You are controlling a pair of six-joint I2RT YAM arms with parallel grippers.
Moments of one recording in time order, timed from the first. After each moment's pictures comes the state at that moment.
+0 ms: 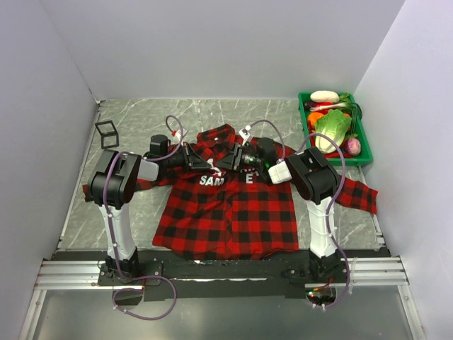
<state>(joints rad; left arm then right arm) -0.22 2.02 0.94 0.65 0.97 -0.88 0.42 2.16 1.02 0.94 -0.80 0.83</state>
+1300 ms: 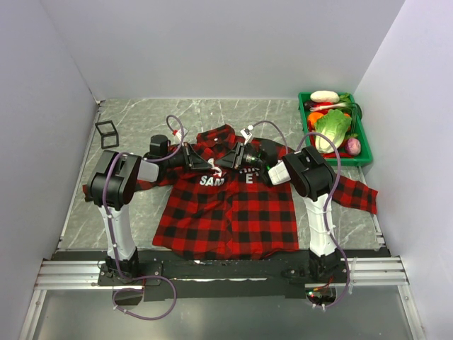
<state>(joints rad) -0.23 2.01 0.92 0.69 1.00 -0.88 0.40 2.23 1.03 1.14 -0.86 1.02</state>
